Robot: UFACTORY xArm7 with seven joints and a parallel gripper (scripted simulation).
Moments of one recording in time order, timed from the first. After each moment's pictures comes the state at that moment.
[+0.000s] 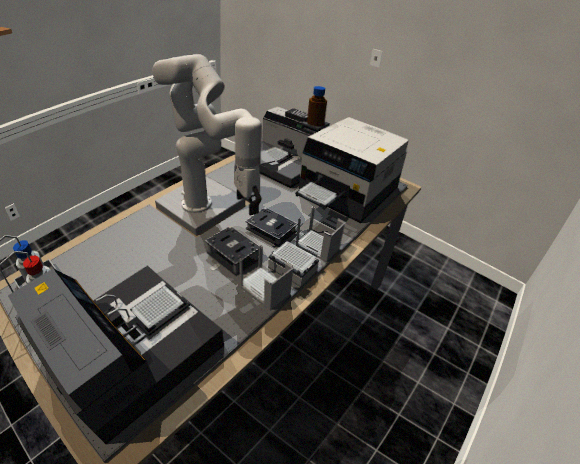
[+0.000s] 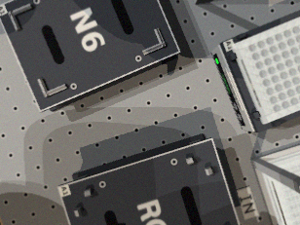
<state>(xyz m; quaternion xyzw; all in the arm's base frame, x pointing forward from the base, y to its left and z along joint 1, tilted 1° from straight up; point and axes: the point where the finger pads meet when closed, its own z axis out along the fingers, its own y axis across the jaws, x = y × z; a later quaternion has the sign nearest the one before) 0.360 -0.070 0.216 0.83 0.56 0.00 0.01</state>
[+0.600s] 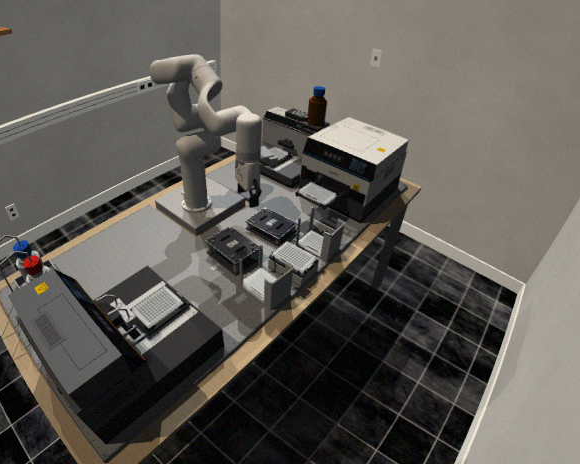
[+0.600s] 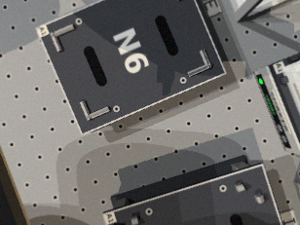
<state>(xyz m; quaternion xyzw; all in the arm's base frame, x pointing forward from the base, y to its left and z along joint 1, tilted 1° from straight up) 0.325 -0.031 0.206 0.83 0.56 0.00 0.01</state>
